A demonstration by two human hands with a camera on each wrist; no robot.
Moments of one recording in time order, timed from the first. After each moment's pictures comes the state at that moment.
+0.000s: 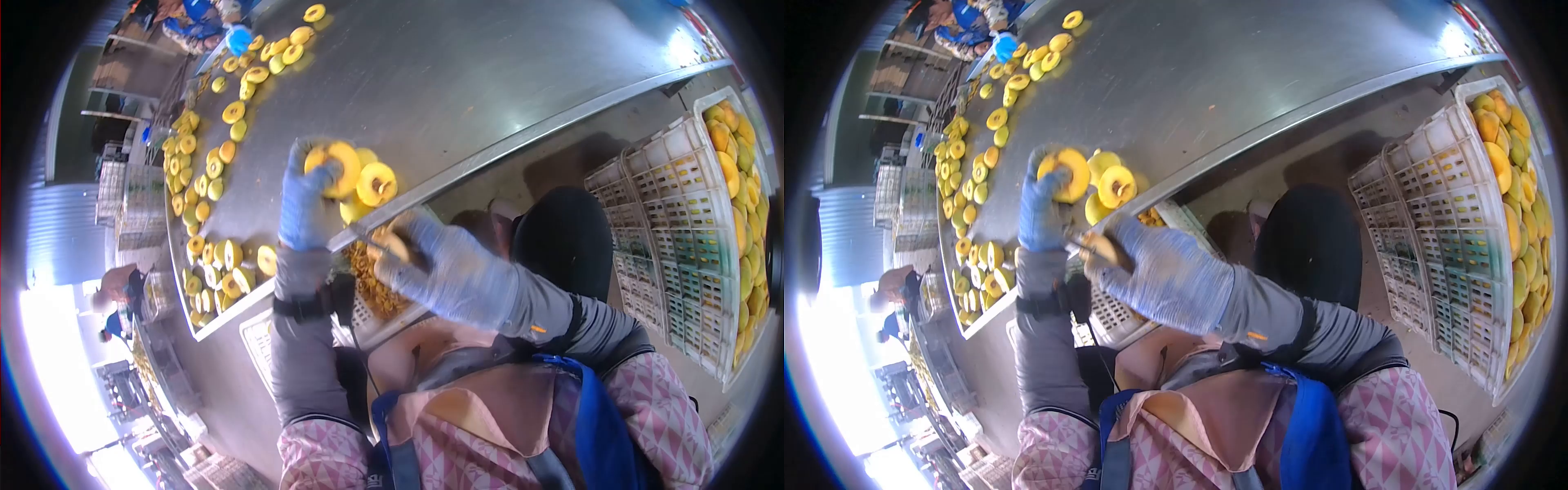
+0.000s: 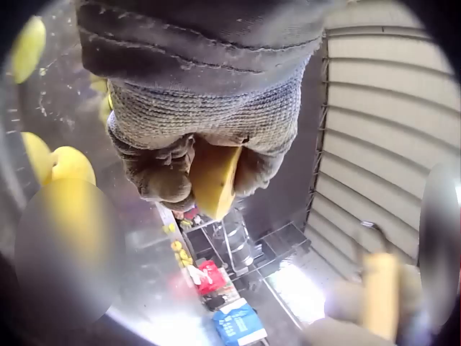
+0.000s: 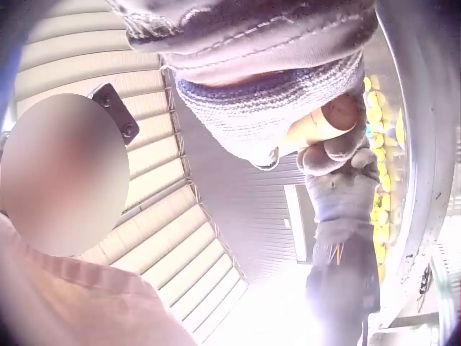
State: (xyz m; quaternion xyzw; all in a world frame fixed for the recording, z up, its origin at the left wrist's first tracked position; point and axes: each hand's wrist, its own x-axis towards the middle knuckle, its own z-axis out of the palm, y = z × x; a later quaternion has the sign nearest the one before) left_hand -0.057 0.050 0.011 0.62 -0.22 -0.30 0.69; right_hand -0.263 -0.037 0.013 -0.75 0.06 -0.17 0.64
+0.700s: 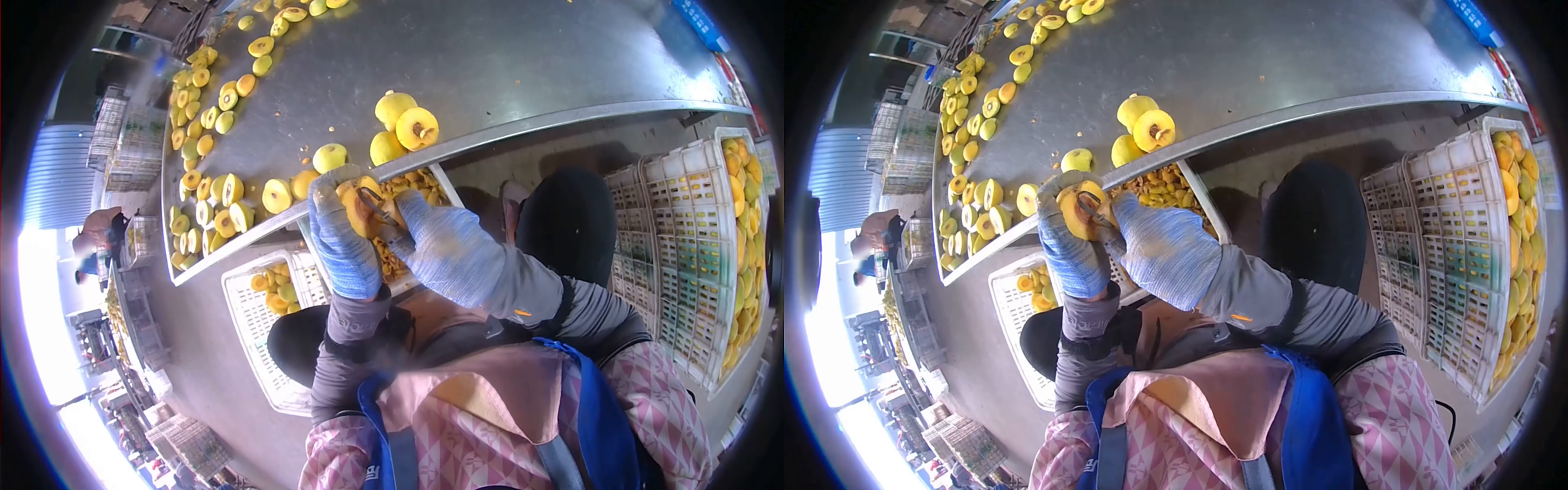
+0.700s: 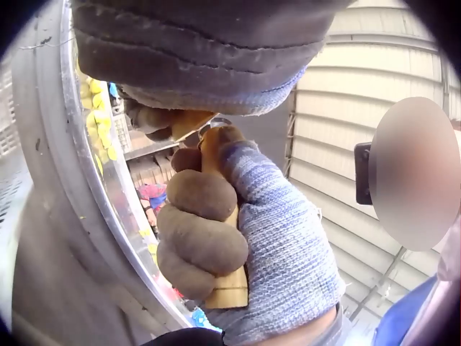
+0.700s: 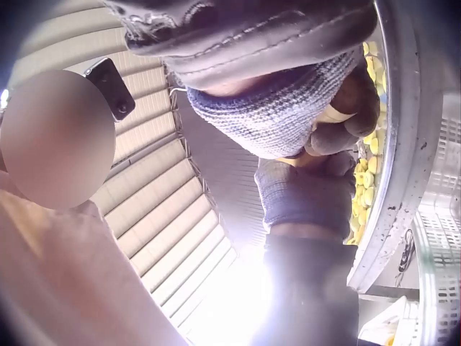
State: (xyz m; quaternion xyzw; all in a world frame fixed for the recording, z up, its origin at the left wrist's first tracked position) left_hand -0.151 0.147 -0.011 0.79 -0.27 0.02 0.55; right_hand -0.247 0.026 -0.011 -0.89 0.04 -0.21 0.41
